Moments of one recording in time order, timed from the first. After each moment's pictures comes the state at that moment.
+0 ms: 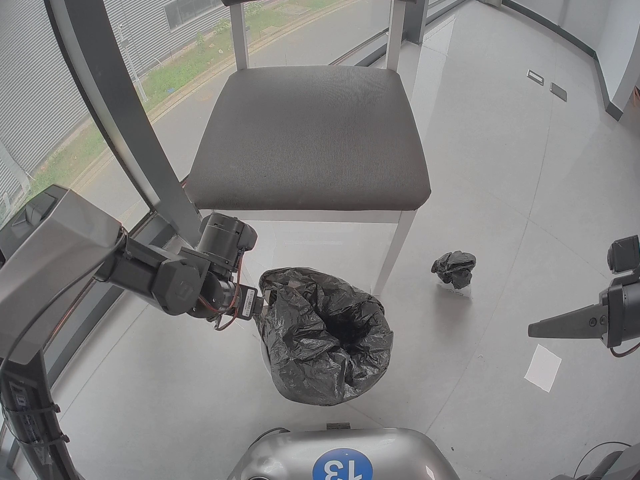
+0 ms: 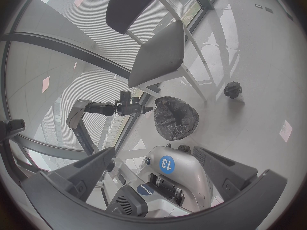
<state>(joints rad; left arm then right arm) -0.44 2.11 -1.22 -0.04 0.39 -0.06 0.24 1.17 -0.80 0.29 0.62 0.29</state>
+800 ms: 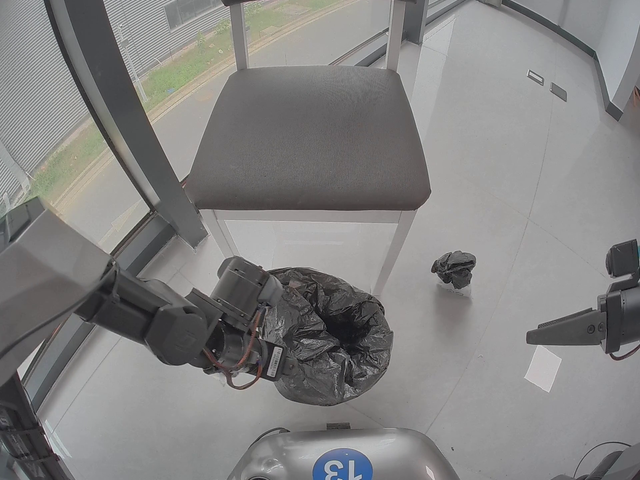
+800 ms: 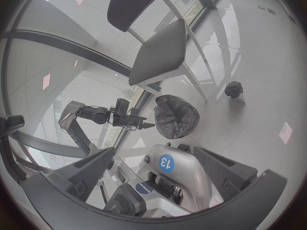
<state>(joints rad) -0.60 1.99 -1.00 0.02 0.16 -0.19 0.25 1.17 -0.79 0.29 0.62 0.27</state>
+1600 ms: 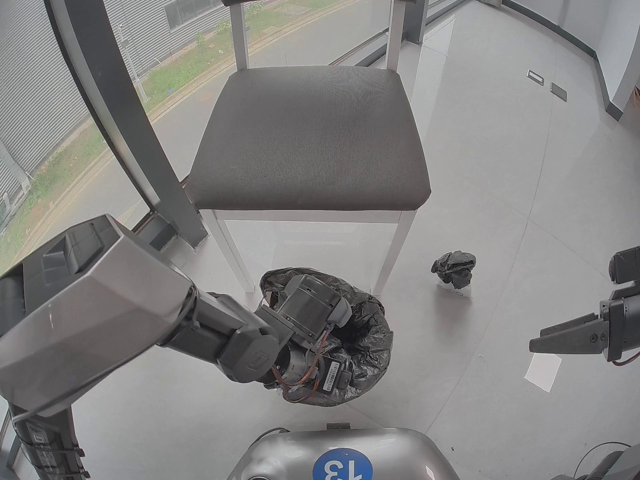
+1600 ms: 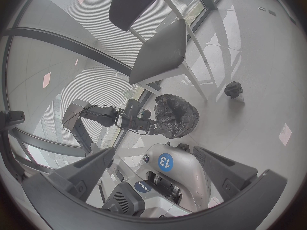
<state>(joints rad) -0.75 2.15 -1.17 0.06 0.13 -0.27 0.24 1.15 -0.76 0.29 0.62 0.25</state>
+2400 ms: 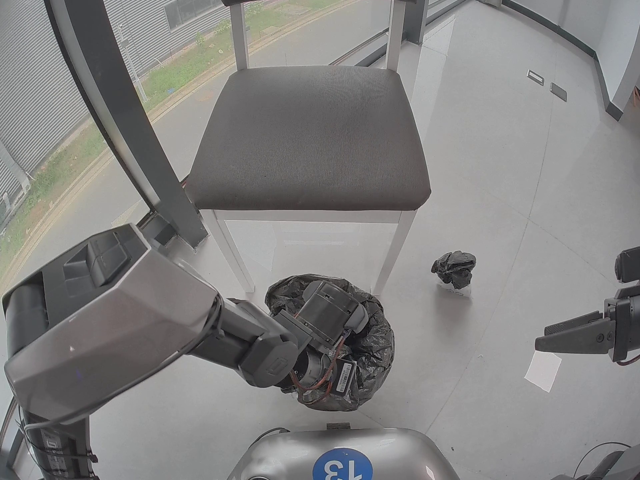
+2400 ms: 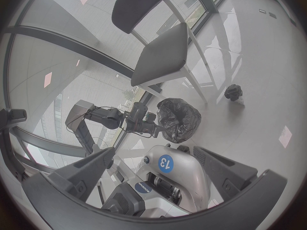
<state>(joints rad) -0.78 2.20 -1.23 0.07 0.16 -0.33 0.24 1.12 -0.76 0.29 0.62 0.25</state>
